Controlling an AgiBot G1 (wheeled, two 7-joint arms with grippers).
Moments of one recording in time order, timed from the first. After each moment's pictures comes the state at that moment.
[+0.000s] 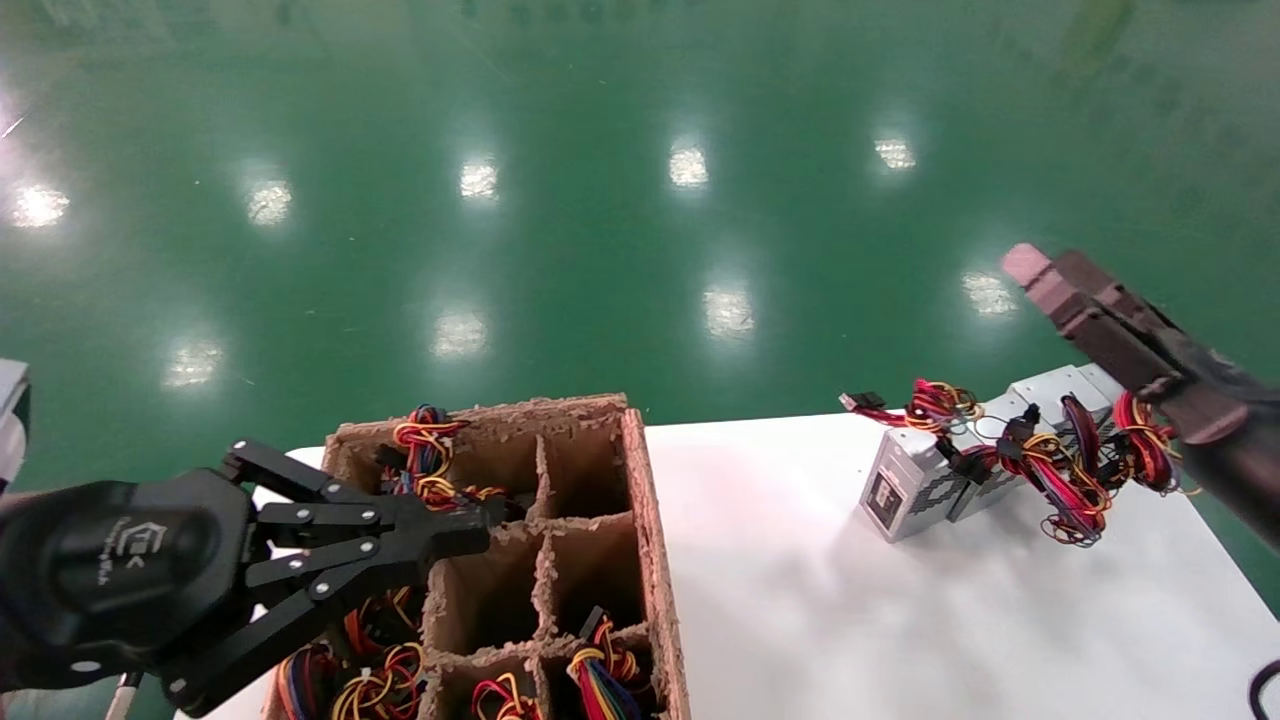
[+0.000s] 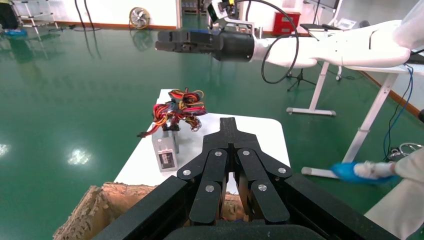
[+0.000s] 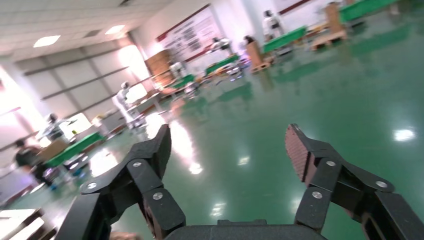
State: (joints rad) left arm -1.10 0.55 0.43 -1.25 0.62 1.43 -0.10; right arm 0.73 -0.71 -0.16 0.99 -0.28 -0.90 -0.04
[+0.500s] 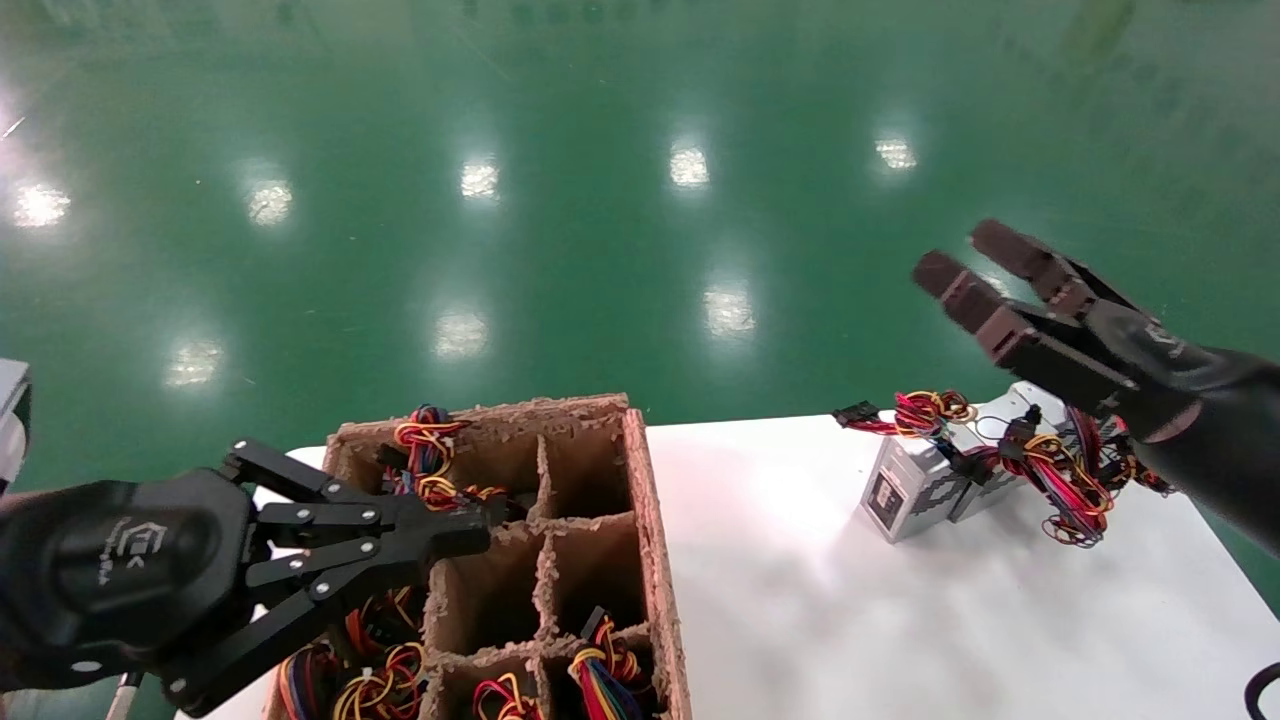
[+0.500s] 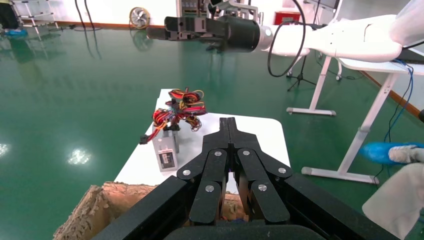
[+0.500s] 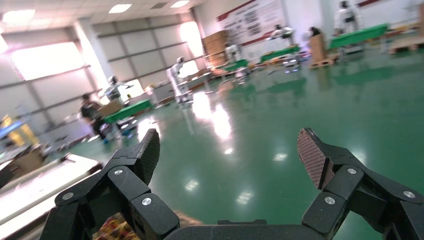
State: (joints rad) left arm -1.10 0.55 0.43 -1.25 0.62 1.43 -0.10; right arm 0.82 -0.68 -0.19 1.07 -0.40 -1.06 0.02
